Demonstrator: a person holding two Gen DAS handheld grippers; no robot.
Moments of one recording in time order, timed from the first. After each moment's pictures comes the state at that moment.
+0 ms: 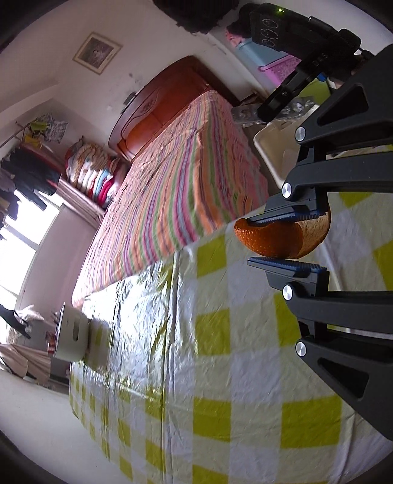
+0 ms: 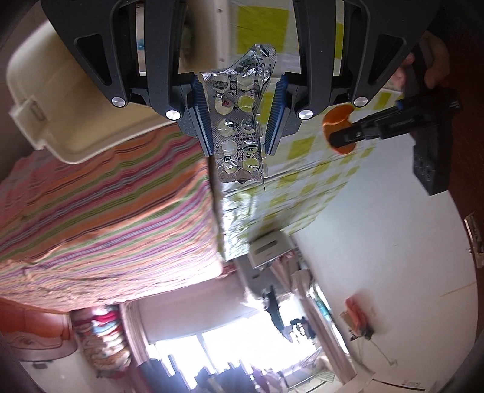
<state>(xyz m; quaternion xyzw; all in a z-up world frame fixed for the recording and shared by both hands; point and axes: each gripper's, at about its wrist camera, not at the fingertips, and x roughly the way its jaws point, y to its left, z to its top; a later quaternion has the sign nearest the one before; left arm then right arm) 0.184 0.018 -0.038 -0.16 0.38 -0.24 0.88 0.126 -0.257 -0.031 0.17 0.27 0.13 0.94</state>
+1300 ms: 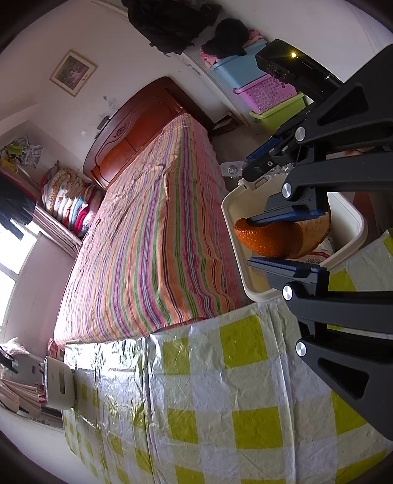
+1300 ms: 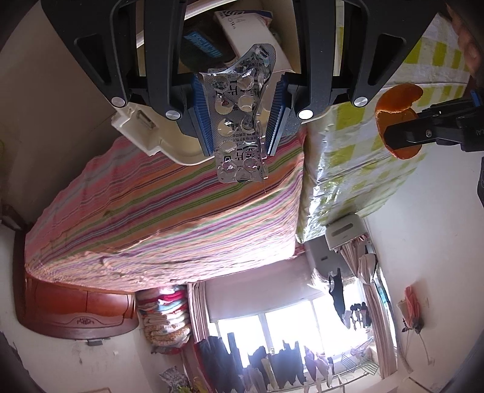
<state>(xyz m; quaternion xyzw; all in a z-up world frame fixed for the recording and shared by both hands) 0.140 -0.102 -0.014 -0.15 0.41 -0.29 0.85 0.090 -0.308 -0.054 0.13 0.25 -0.06 0.96</state>
